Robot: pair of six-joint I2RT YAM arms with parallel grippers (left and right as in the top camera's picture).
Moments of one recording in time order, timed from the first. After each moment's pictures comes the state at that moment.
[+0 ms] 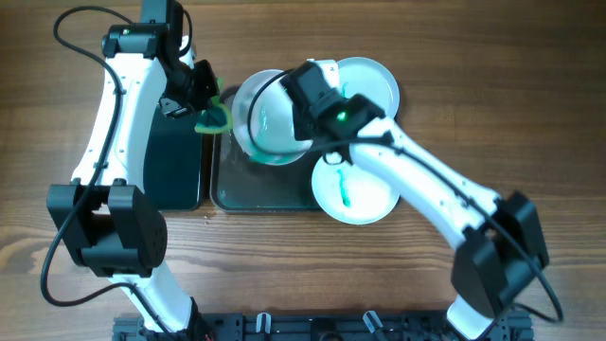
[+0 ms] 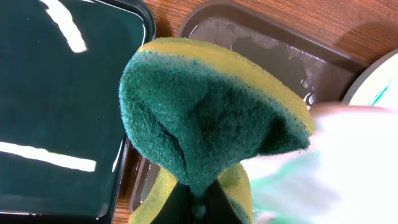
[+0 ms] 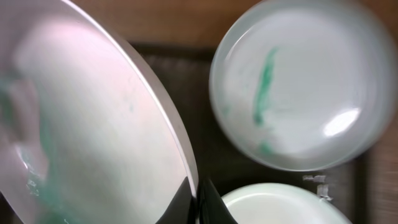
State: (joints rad) left arm -0.05 1.93 1.80 -1.23 0.14 -0.37; right arm 0.71 1.84 1.53 -0.73 0.36 0.51
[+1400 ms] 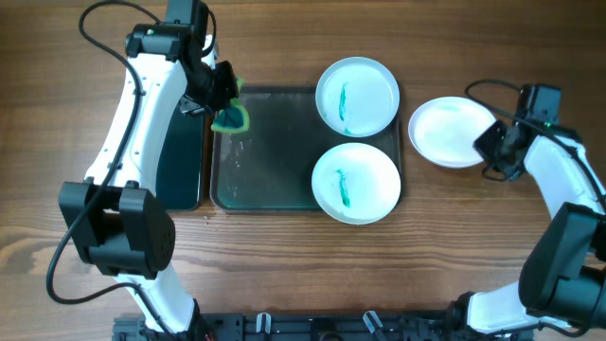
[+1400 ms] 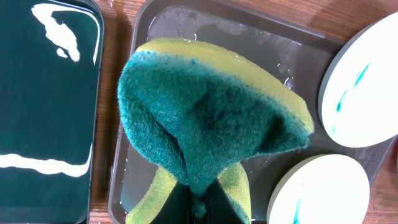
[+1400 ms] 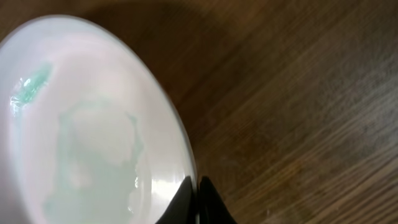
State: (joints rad) left arm -0.13 1.93 1.80 -1.22 0.15 -0.37; right arm -0.28 1.68 1.00 -0.56 0.03 0.55
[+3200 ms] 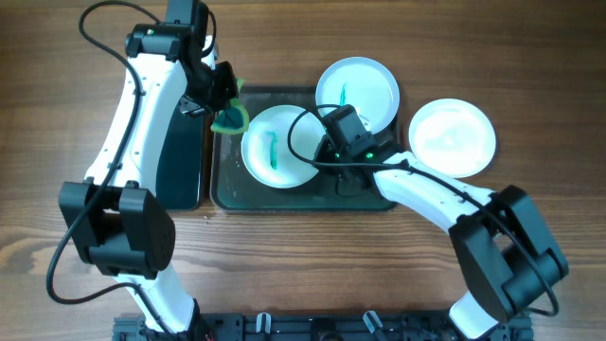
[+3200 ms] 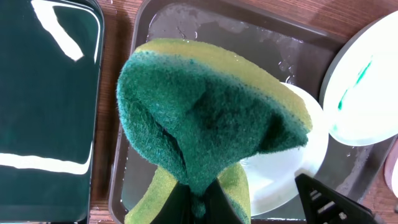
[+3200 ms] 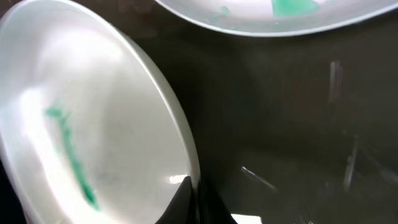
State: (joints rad) left arm -0.13 1.93 1.80 -1.22 0.15 -0.37; right arm 0.59 1.80 1.01 -0.24 -0.05 0.96
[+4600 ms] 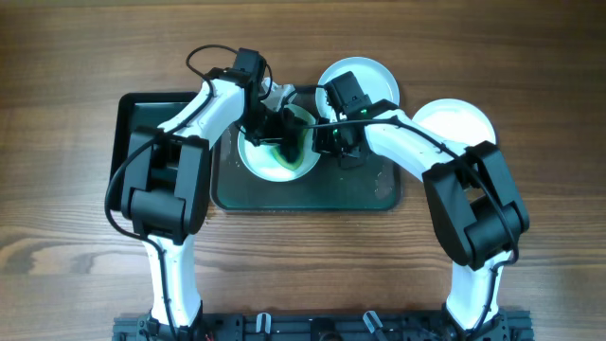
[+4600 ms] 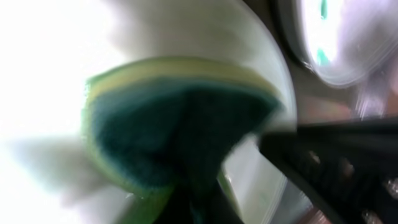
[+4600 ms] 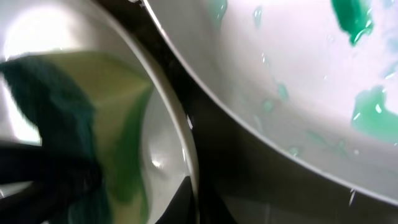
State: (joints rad) left arm -0.27 2.18 1.54 -0.81 0.52 -0.10; right arm 0.48 2.05 1.32 -0.47 -0.26 0.63
